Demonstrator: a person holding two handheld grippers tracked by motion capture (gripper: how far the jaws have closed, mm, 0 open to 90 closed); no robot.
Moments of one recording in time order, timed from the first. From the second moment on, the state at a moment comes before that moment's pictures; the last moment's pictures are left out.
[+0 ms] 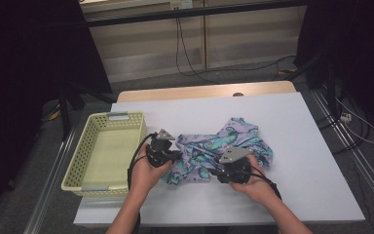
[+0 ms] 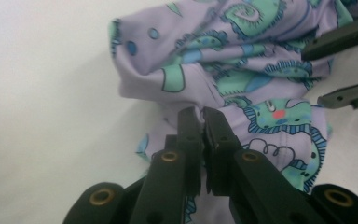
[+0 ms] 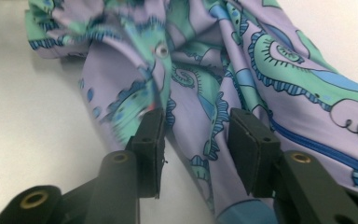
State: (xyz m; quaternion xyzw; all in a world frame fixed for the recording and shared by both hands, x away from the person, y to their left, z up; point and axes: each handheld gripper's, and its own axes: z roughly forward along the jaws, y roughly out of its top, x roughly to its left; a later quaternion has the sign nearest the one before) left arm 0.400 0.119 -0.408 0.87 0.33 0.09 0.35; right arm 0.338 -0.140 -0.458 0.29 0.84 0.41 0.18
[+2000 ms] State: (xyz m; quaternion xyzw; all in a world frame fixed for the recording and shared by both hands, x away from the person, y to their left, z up) left arm 0.404 0.097 -0.418 0.86 0.30 0.07 0.41; right arm 0.353 -0.177 -0.451 0.33 0.83 0.40 0.21
